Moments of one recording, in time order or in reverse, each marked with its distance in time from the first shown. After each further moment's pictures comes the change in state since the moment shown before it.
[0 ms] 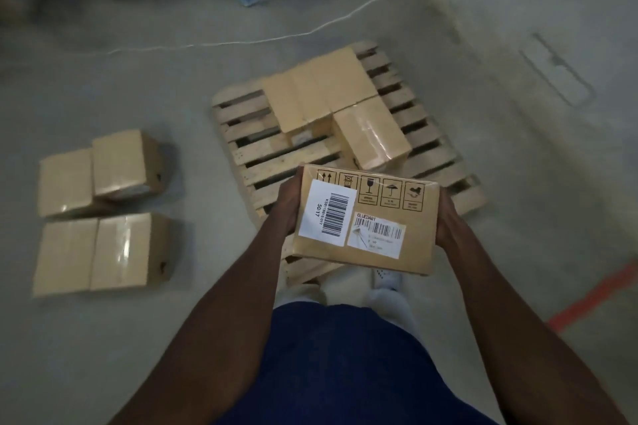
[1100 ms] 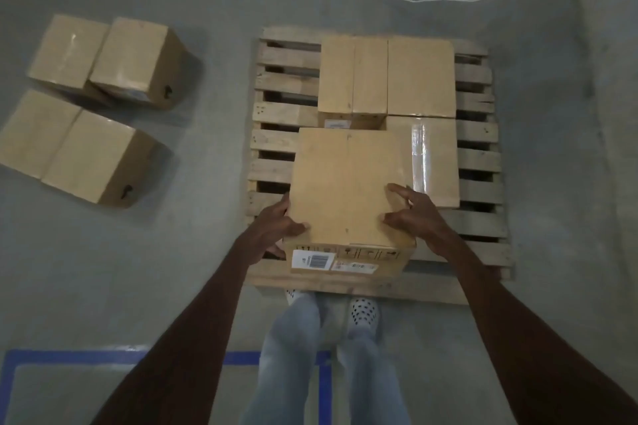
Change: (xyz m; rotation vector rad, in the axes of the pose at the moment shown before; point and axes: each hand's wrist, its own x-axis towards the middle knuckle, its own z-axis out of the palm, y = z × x) left_hand 0.169 -0.066 0.000 0.086 0.014 -0.019; right_hand 0.283 -0.039 0.053 -1.060 -0.376 -0.154
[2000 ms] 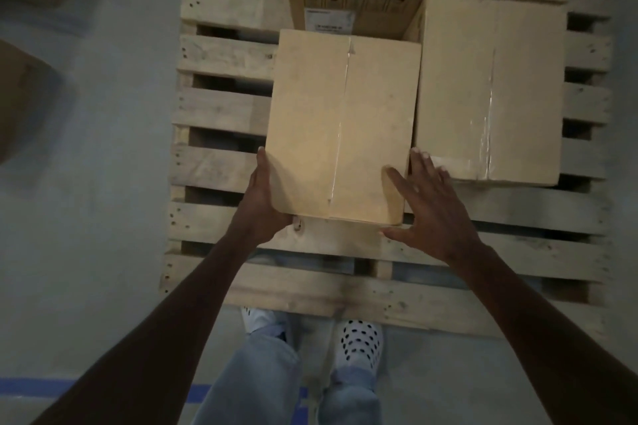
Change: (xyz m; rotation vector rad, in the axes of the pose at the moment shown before) left_hand 0.323 -0.190 0.062 0.407 0.328 0.354; right_hand 0.244 0.262 0.041 -1.072 0.024 -0.526
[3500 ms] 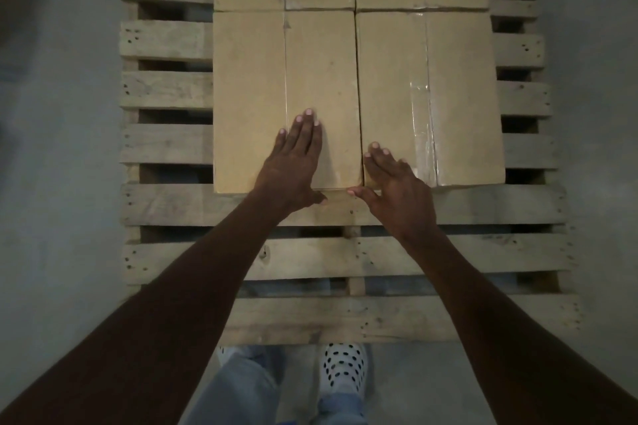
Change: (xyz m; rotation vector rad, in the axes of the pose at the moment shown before) left_hand 0.084 0.116 0.056 0.932 -0.154 0.418; right_hand 0.030 0.022 -0.008 0.027 0.343 0.144
